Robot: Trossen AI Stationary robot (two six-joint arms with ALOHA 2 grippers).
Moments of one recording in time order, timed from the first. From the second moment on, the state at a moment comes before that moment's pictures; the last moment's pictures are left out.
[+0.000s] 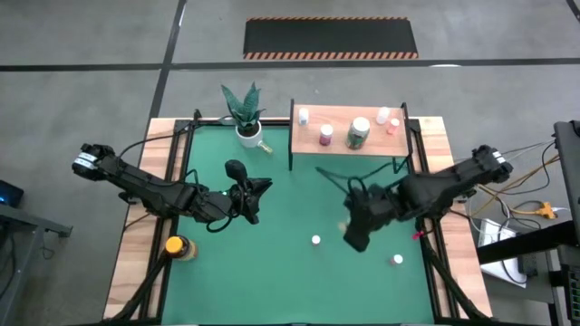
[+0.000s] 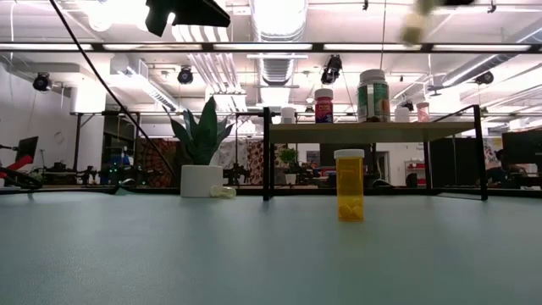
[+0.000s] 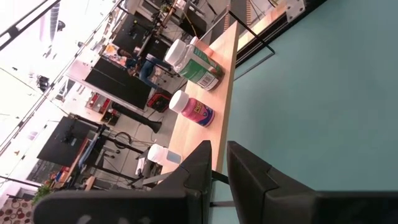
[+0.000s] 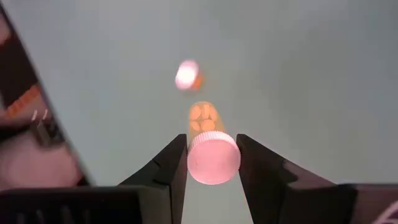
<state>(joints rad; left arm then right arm) -0.34 1.21 0.86 0.05 -0.89 0.64 0.39 1.46 1.47 -1.17 0.11 0.94</state>
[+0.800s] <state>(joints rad) -0.34 1.21 0.86 0.05 -0.89 0.64 -0.35 1.46 1.97 -1.50 0.42 0.38</state>
